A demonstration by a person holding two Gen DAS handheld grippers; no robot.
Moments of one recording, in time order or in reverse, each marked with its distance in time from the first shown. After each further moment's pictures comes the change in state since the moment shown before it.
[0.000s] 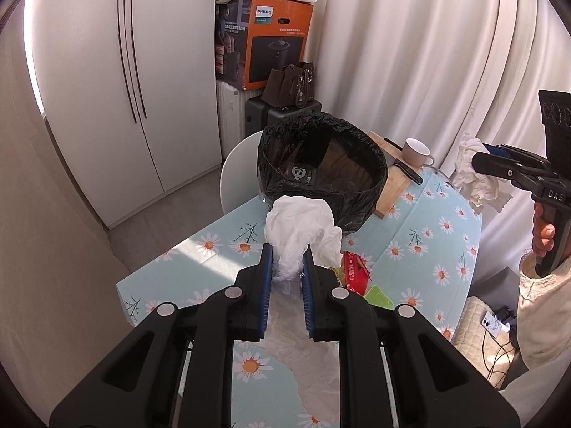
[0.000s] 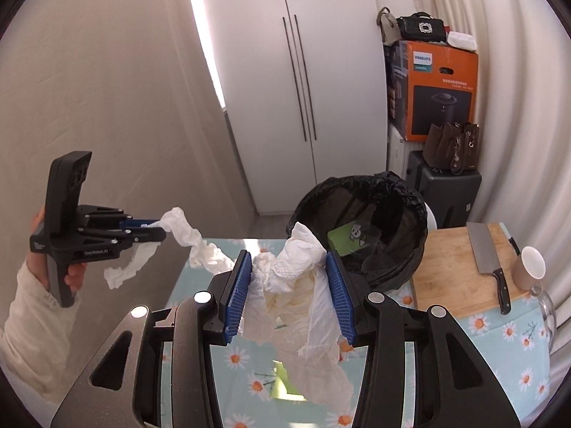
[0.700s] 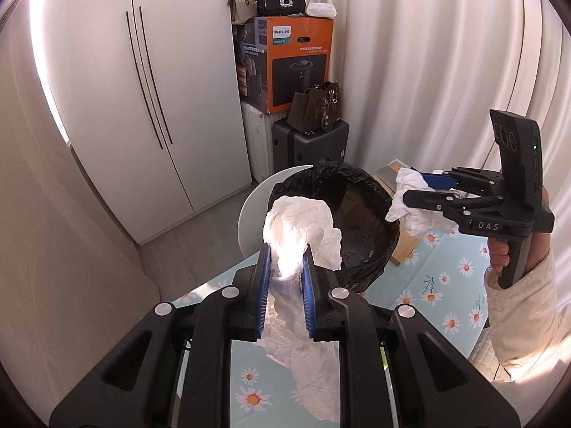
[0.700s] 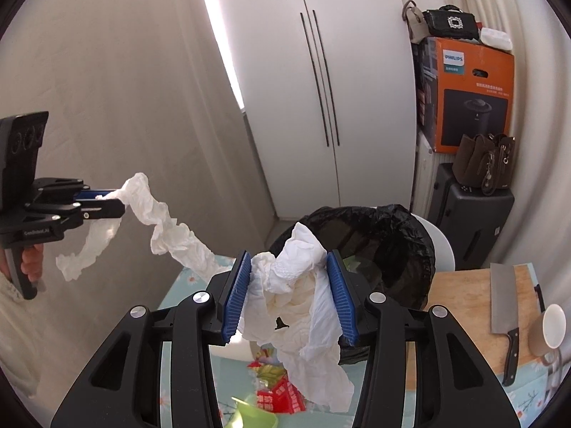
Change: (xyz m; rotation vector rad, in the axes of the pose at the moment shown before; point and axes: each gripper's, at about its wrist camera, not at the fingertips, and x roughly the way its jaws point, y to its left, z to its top) left arm 0.001 -0.057 0.095 0.020 -0.039 0.162; right arm 0.074 -0.081 0.055 -0.048 0.017 0.146
